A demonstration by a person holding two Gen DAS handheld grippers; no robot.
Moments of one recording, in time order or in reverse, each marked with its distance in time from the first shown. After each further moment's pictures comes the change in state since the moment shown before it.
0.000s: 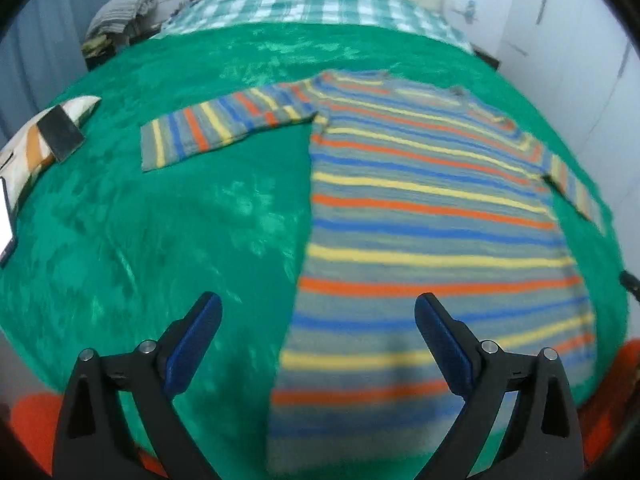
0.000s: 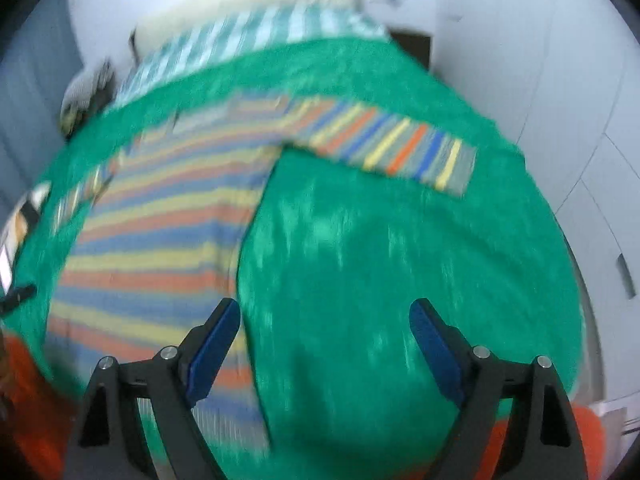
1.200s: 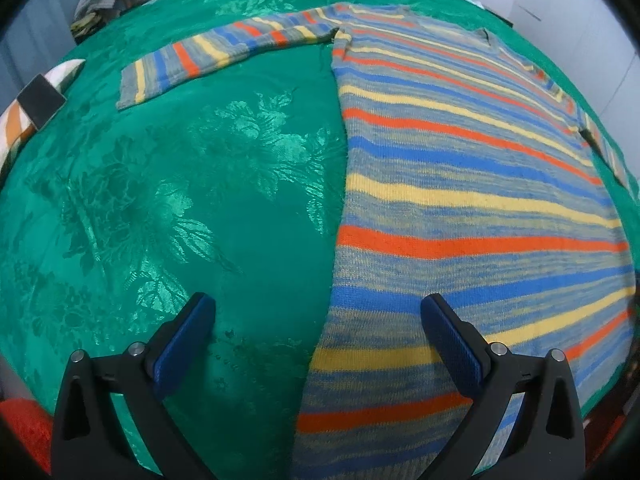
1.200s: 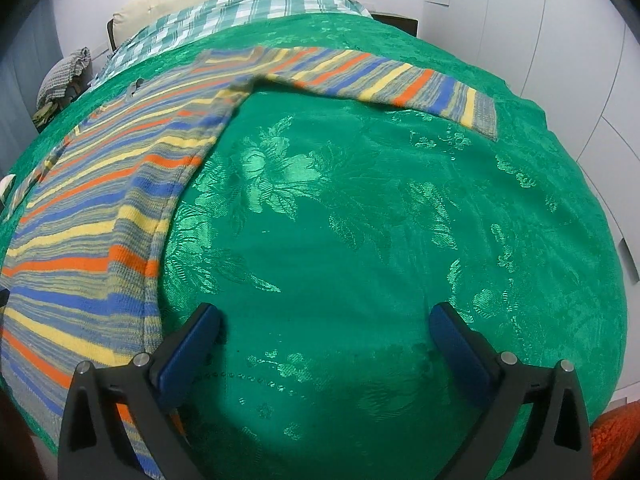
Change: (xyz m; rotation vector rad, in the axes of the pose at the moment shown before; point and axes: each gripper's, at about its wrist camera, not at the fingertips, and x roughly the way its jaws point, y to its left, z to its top) left arm 0.055 0.014 -0.025 0.032 0.134 0.018; right arm 0.067 0.002 -0.041 -0.019 0.086 -0.080
